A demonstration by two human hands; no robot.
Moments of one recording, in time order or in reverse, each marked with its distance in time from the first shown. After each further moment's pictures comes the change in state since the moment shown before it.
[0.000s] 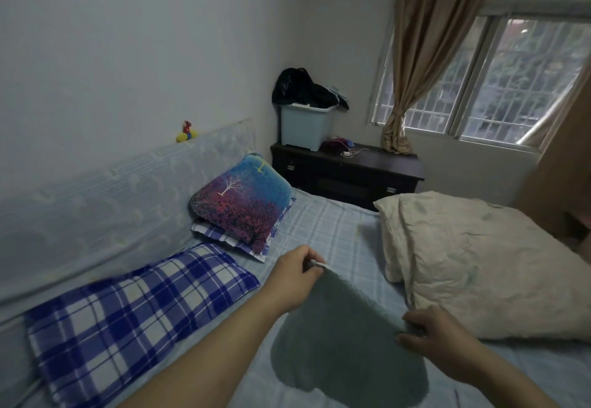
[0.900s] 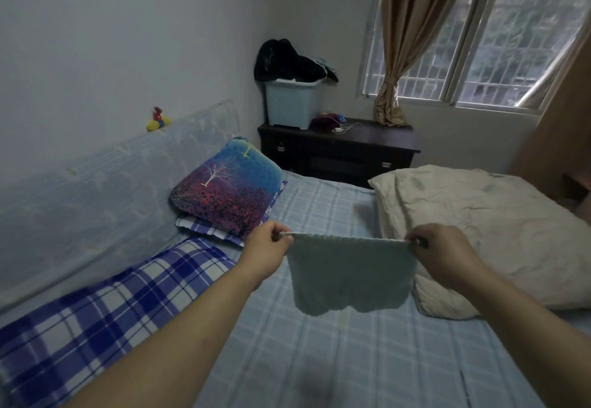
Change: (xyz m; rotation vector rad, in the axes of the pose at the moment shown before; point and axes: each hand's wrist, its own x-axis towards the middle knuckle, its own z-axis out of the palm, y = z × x) left_hand 0.089 -0.031 -0.002 -0.081 0.099 -0.154; right_hand 0.112 0.034 -0.052 -0.117 0.372 0.115
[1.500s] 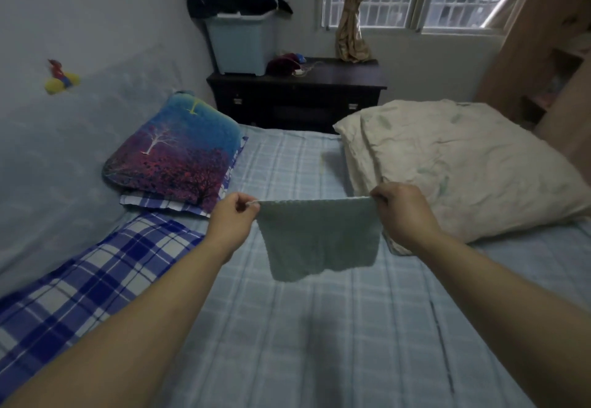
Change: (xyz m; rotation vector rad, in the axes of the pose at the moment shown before) left_hand 0.064 -0.053 0.073 -0.012 0.010 -0.074; right_hand 0.028 0.059 0.075 0.048 0.095 0.011
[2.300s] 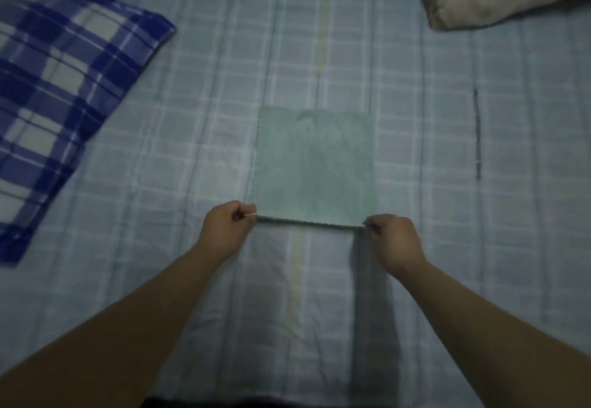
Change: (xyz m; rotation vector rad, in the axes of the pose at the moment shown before) left_hand -0.237 -0.376 0.039 0.414 -0.363 -0.379; right_hand -0.399 0.051 0.278 0.215 -0.533 0.491
